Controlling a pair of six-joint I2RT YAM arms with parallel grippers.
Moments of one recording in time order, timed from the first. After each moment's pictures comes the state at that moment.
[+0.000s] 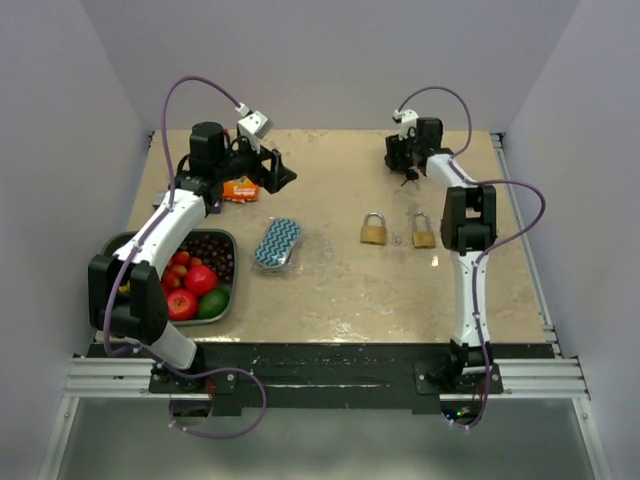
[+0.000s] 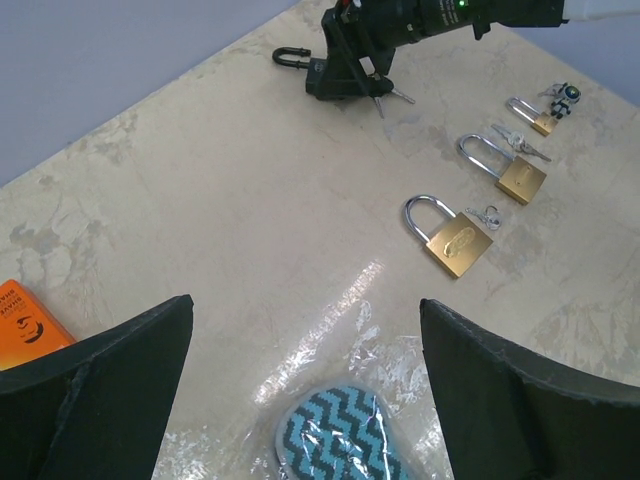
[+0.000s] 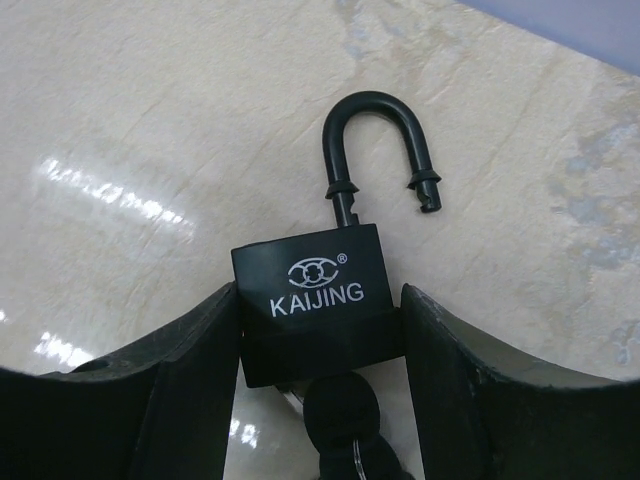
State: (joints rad) left arm -0.21 1.57 1.29 -0.04 0.64 0.09; right arm 0.08 2.54 2.11 -0.20 -0.21 -0.21
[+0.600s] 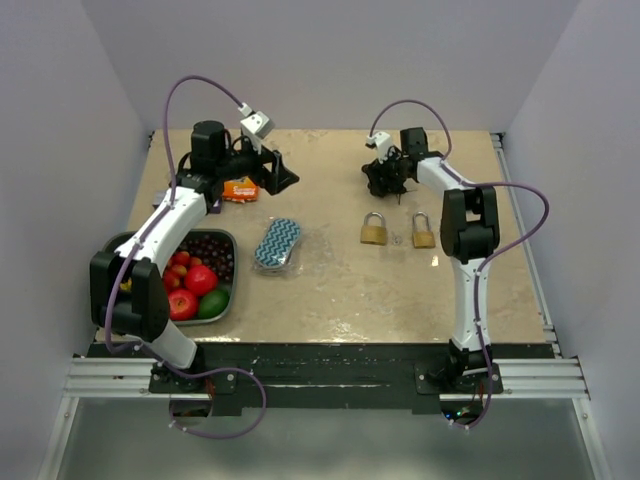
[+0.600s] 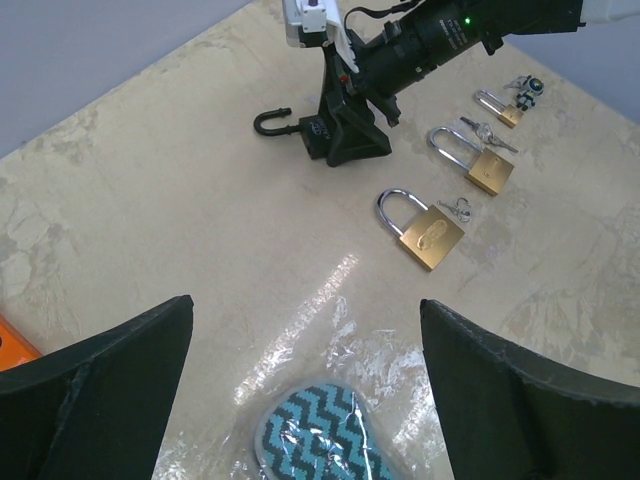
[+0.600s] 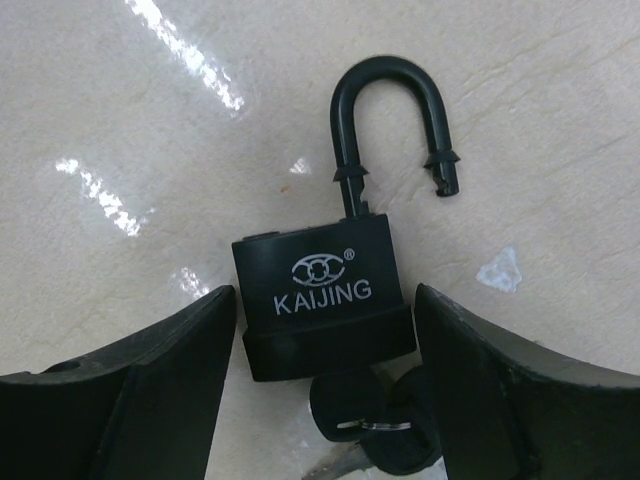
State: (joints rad) left arm -0.21 1.59 1.31 -0.07 0.71 0.08; right arm 0.16 2.35 1.87 -0.42 -0.38 -0.49
